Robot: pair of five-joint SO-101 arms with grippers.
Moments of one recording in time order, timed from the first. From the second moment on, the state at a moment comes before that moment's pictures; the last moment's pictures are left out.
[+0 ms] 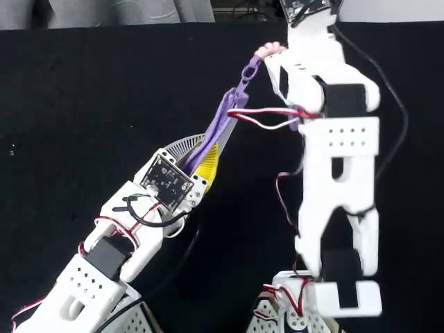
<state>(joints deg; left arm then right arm) 30.1 -74.3 70.3 18.9 -12.3 -0.6 -7.6 -15.3 67.6 17.3</state>
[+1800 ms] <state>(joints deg) 25.6 -92.1 62.4 41.5 1.6 1.4 25.4 -3.8 55.9 16.9</state>
